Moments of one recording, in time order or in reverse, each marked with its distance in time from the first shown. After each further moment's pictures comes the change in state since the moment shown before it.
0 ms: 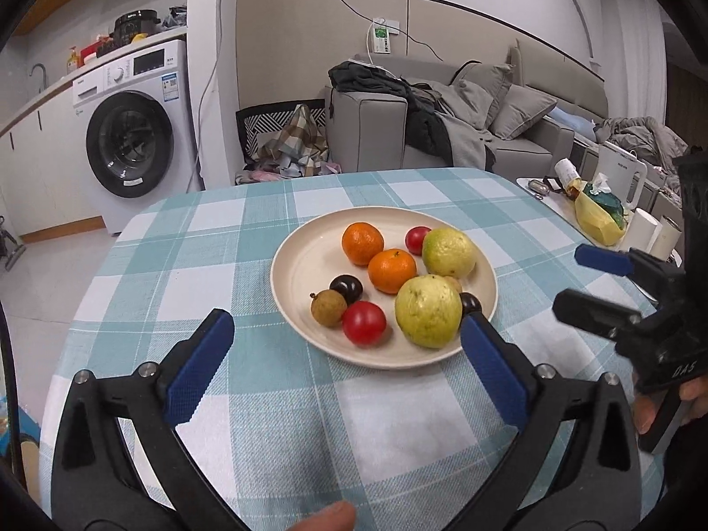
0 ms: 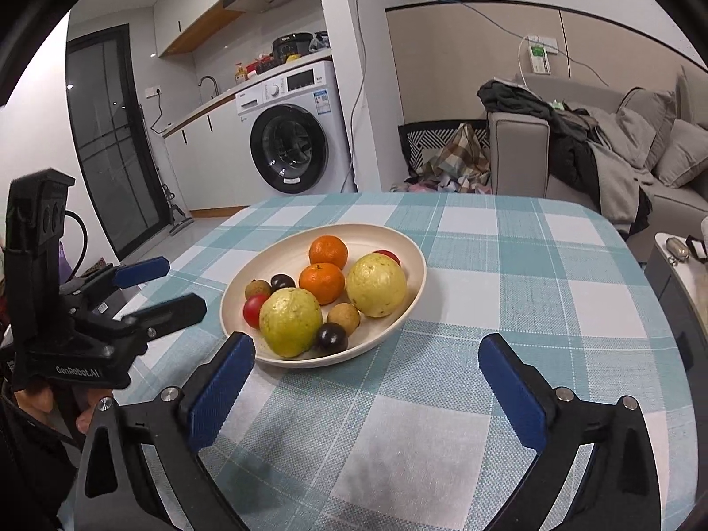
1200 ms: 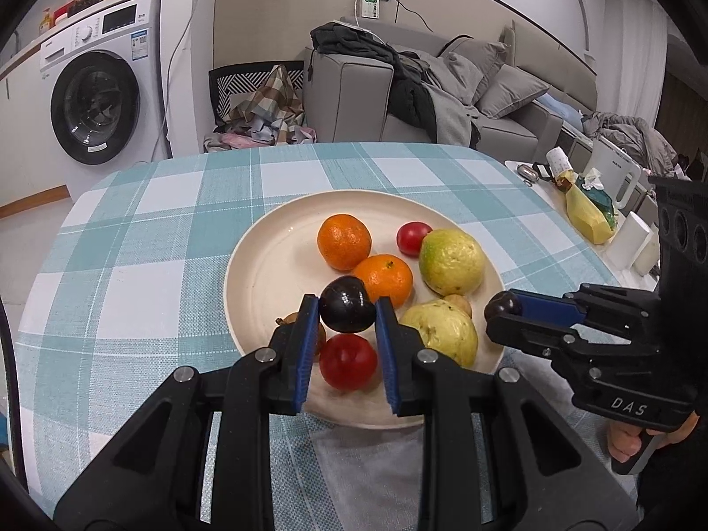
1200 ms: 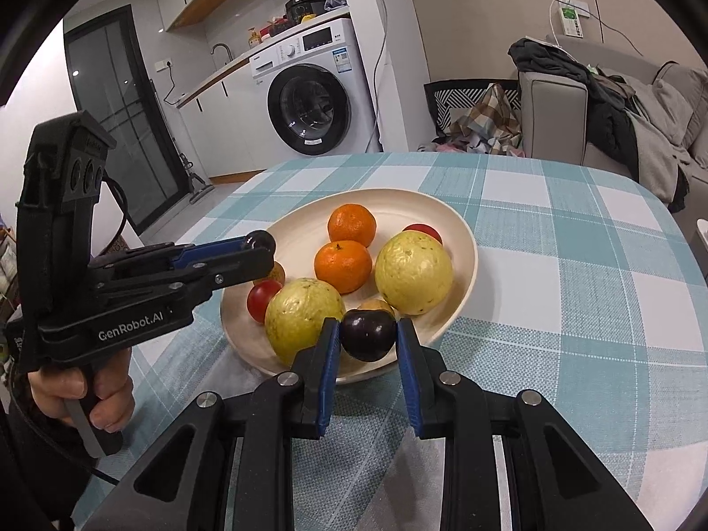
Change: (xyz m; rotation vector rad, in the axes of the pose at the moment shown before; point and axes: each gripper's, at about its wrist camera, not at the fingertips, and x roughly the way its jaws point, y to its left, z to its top) left arm 0.078 0.006 0.028 -0.039 0.143 -0.114; right arm 0.055 0.003 0.012 0.012 0.163 0.094
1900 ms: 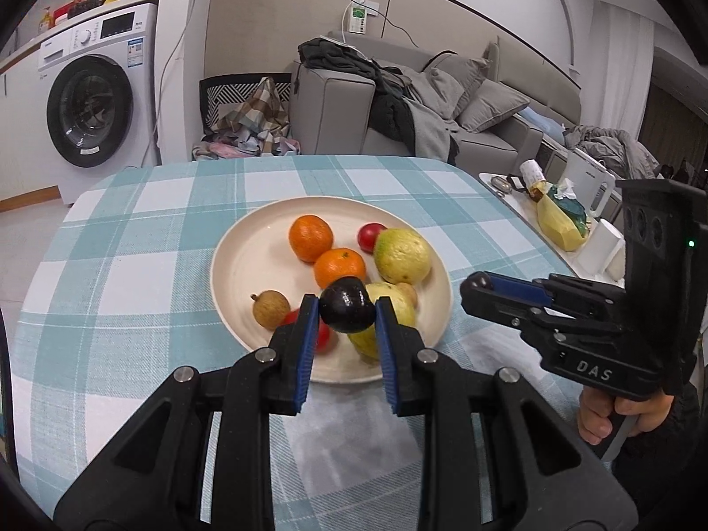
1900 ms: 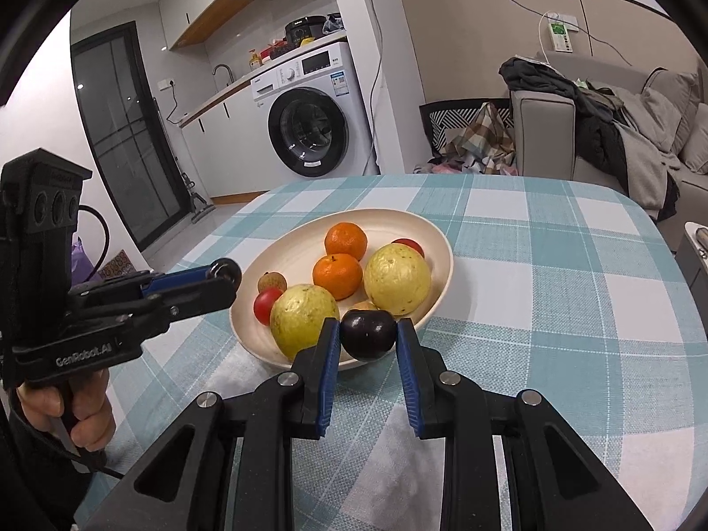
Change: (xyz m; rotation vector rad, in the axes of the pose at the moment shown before) left arm -0.055 -0.014 -0.016 -0.017 -0.051 -0.055; right arm -0.029 -0.003 -0.009 0.003 -0.080 0.003
